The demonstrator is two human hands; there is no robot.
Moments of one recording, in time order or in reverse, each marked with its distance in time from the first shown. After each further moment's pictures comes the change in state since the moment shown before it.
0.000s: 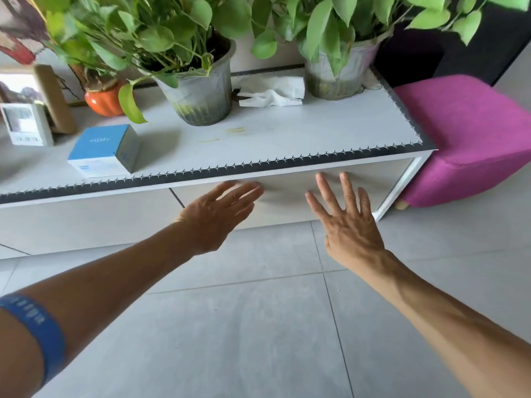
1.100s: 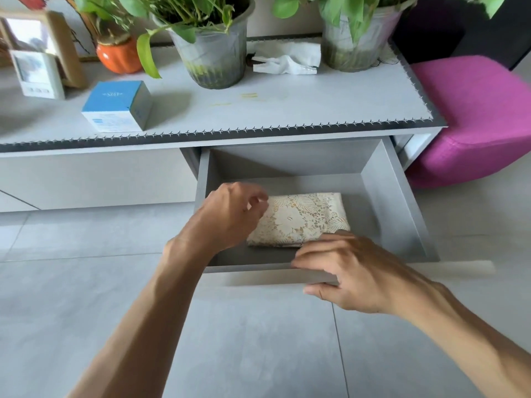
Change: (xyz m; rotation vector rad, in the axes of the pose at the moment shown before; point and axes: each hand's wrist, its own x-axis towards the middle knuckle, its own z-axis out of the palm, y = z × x) left_hand -0.031 0.045 -0.086 -1.319 0.145 -0.663; right_hand -0.094 -0.011 -0.101 0.574 -0.185 -0.576
